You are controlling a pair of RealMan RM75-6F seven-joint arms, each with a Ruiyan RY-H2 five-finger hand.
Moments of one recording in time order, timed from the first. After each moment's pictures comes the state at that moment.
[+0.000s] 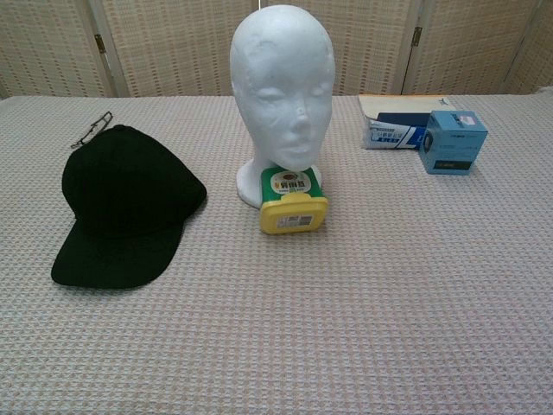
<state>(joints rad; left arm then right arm) -0.01 -1.11 0.06 -1.61 1.71 1.60 0.04 0.12 -0.99 -0.05 -1.83 -1.59 1.33 -0.09</state>
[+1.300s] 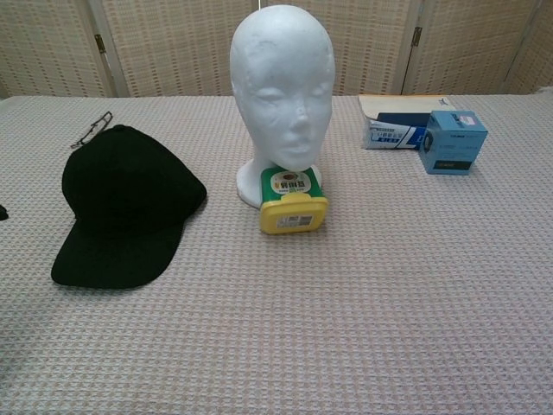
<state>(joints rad) -0.06 -1.51 0.06 -1.33 1.91 1.64 0.13 0.09 -0.96 -0.05 -1.82 -1.64 1.41 0.00</state>
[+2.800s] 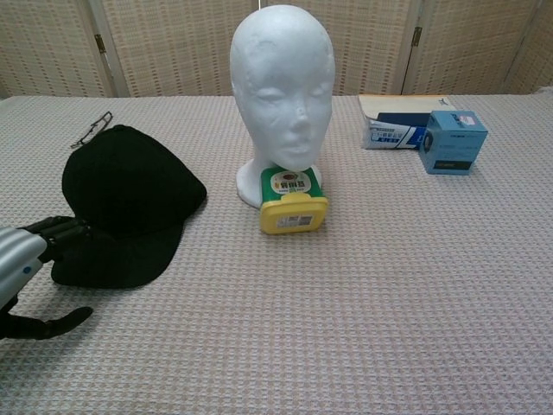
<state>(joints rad) -0.19 -1.82 0.02 -1.06 1.76 1.52 0.18 0.08 -0.93 -0.05 -1.81 -1.66 1.44 0.06</state>
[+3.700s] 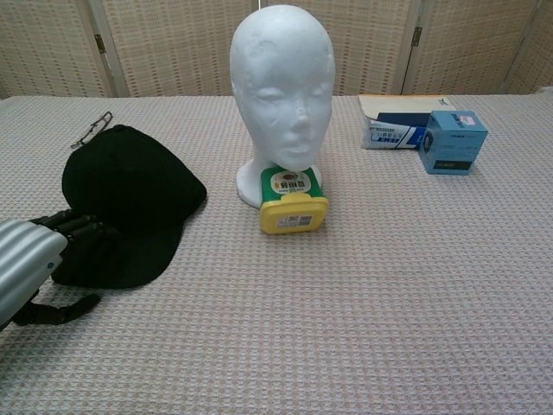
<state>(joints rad) -0.24 -1.93 0.00 -0.85 1.72 1.54 0.20 0.09 -0.93 -0.05 -1.81 -1.67 1.42 0.08</state>
